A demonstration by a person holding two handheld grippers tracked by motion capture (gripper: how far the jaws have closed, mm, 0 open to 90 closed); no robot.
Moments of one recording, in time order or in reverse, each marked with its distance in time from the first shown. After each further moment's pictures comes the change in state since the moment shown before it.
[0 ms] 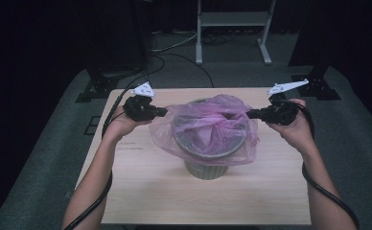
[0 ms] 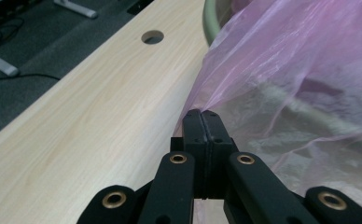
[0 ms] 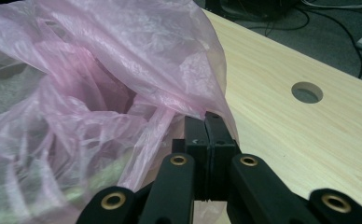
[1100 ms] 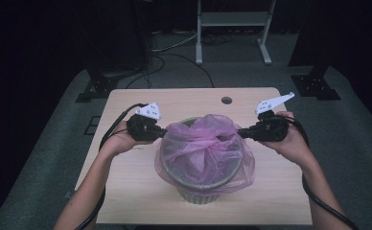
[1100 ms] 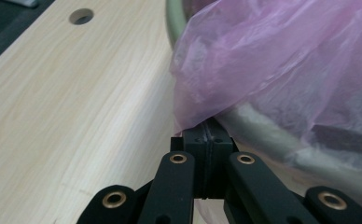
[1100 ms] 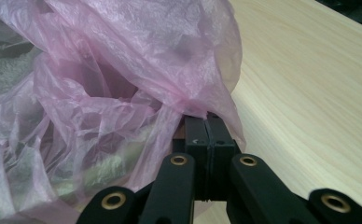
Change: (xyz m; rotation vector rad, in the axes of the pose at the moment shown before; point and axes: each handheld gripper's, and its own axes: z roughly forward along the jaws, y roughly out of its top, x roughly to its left) left arm -0.048 -0.015 -0.004 0.091 -0.144 0.115; right arm 0.049 -0.012 0.004 0.088 0.180 -0.142
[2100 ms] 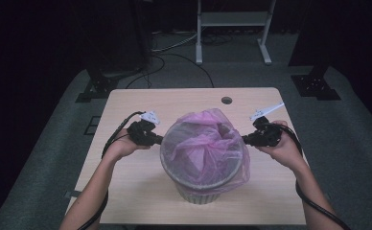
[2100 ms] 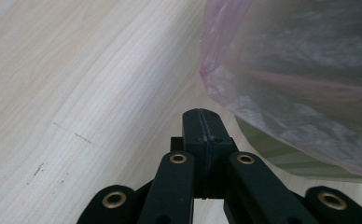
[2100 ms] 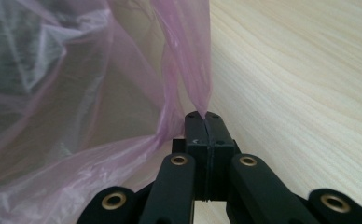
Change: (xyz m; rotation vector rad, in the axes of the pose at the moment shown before) left arm 0.024 -0.045 0.034 0.092 0.019 -0.159; right arm -0.028 -0.036 0.039 0.096 -0.041 0.149
